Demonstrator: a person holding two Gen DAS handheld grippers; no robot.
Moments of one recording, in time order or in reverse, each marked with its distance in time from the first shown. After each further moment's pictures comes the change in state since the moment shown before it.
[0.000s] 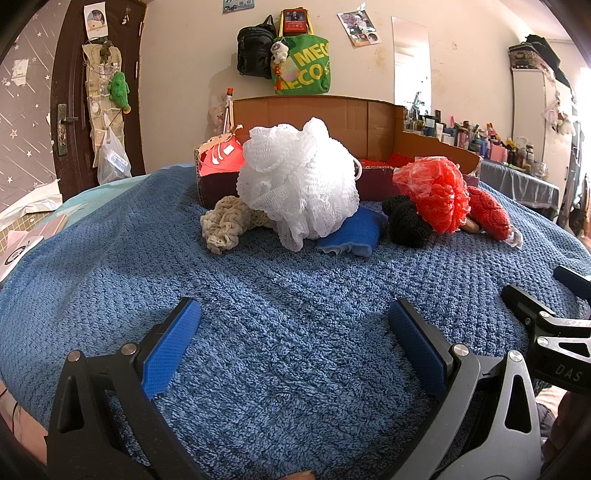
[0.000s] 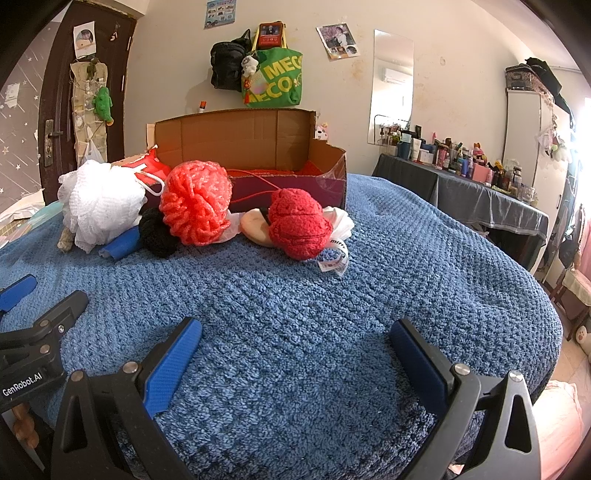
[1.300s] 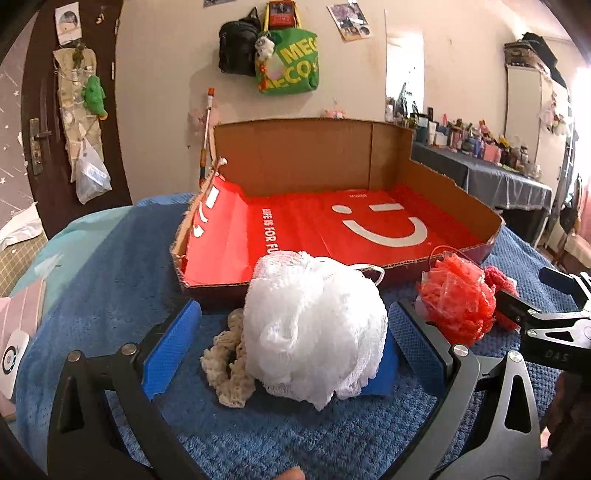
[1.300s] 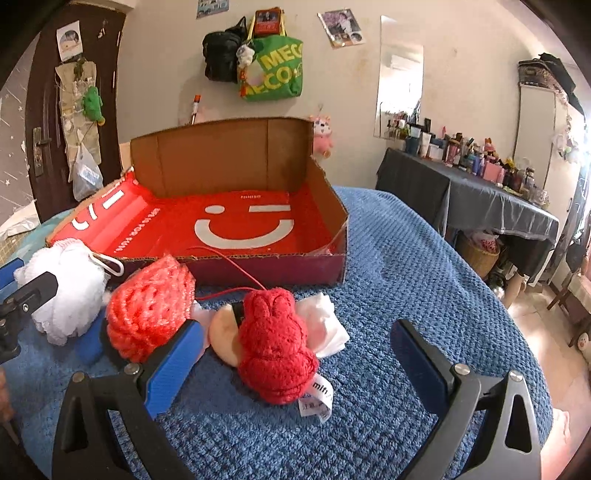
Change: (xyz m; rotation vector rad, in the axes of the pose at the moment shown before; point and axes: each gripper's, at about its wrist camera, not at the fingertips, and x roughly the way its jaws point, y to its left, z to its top) left arm 0.043 0.017 0.104 0.027 0.042 -0.059; right arm 0.054 -0.014 0.097 0.000 0.076 0.019
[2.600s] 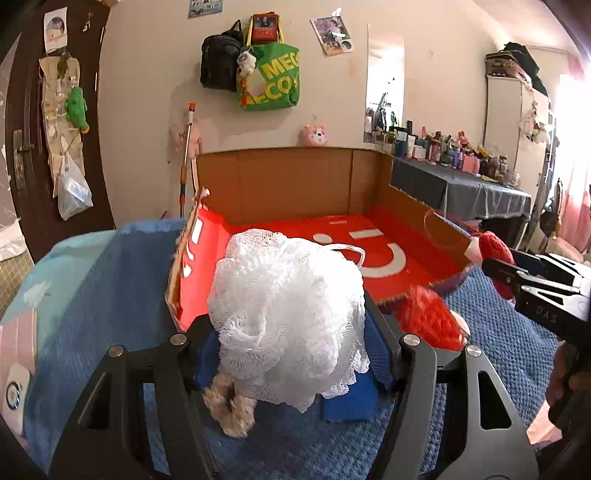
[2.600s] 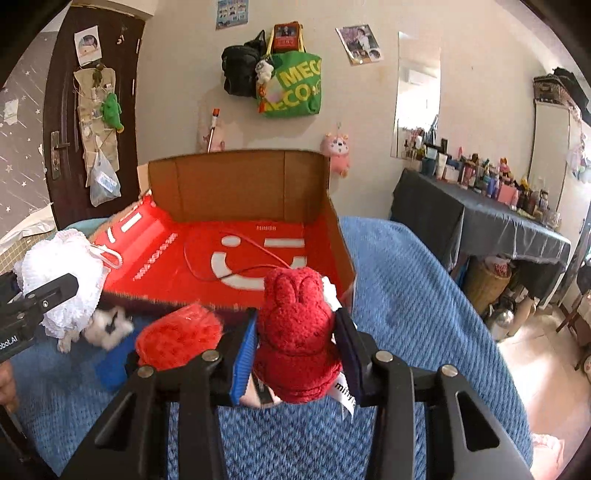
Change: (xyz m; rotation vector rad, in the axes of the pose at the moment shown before) left arm -0.011 0.002 0.030 0.022 -0.030 -0.097; right arm -0.018 -0.002 0.038 -0.048 -0.067 0.061
